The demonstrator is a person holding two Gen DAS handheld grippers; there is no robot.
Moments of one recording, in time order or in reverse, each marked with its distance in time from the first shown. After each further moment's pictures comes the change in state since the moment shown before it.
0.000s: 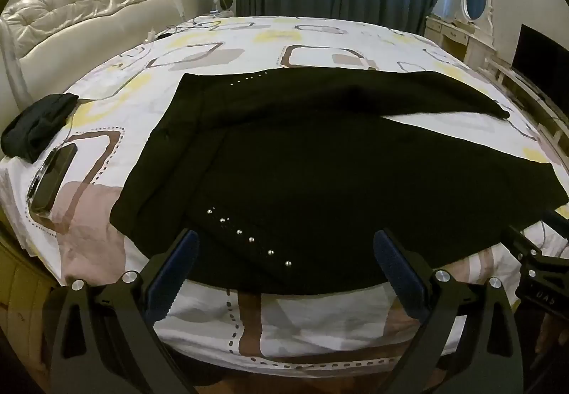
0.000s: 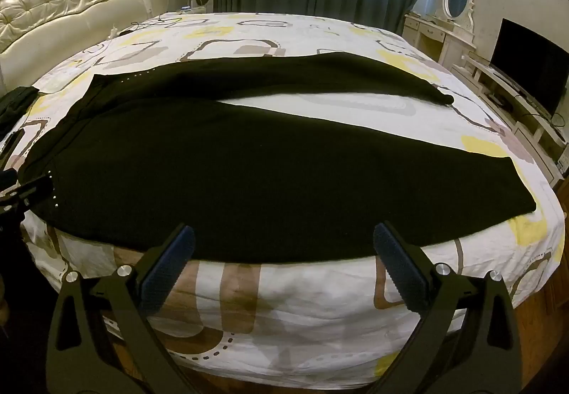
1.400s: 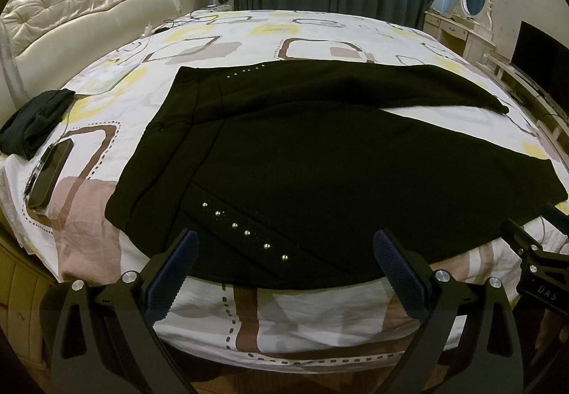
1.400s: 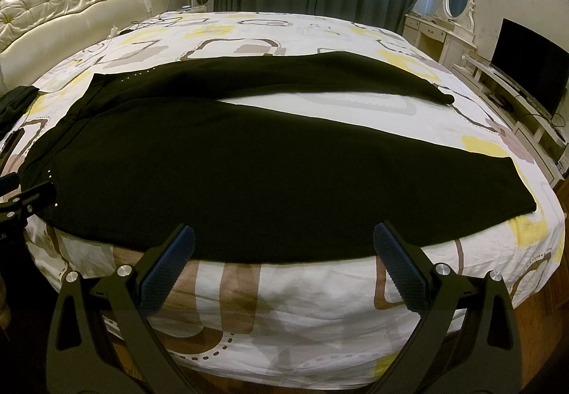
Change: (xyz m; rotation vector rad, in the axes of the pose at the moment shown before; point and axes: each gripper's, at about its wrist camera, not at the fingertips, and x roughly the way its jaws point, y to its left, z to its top) left arm 0.006 -0.012 -0.011 0.007 0.021 0.002; right arm 0.001 0.000 0.000 -0.001 0.000 -0.001
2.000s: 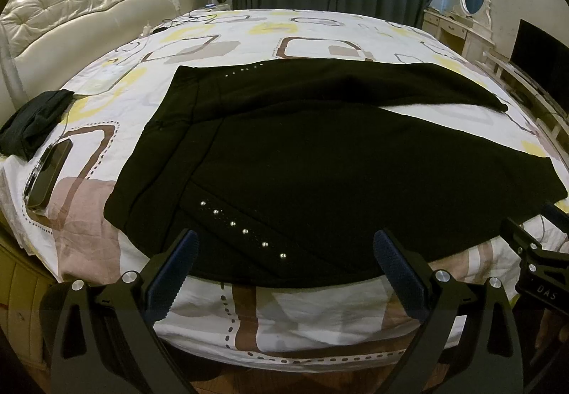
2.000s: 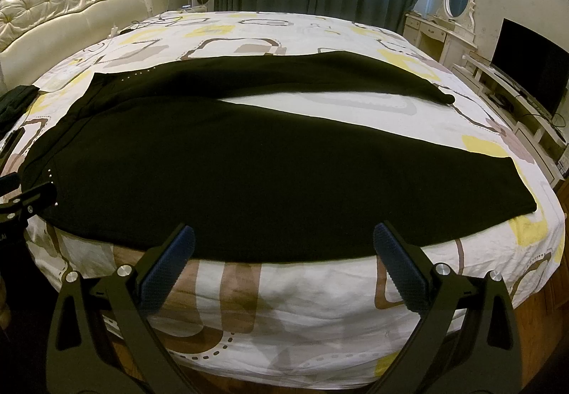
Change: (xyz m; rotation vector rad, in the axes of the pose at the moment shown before) left arm 0.001 -0.001 -0.001 -0.001 0.005 -0.002; right arm 0.000 0.000 0.000 0.000 0.000 0.000
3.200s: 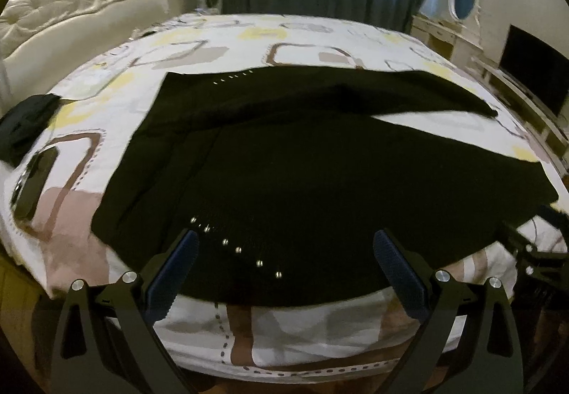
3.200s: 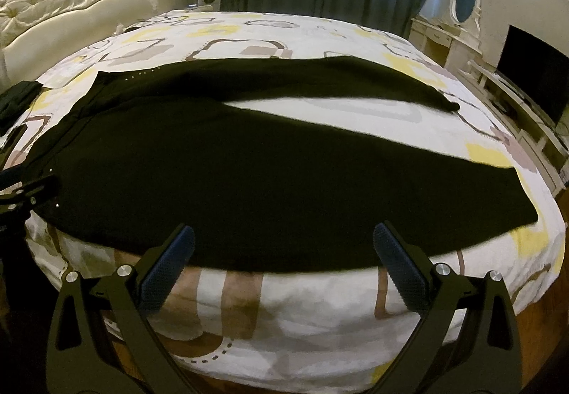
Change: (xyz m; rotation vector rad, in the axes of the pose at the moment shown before) left arm 0.012 0.010 0.013 0.021 -0.002 -0.076; right arm 0.005 0.000 0.010 -0.031 -0.006 0.012
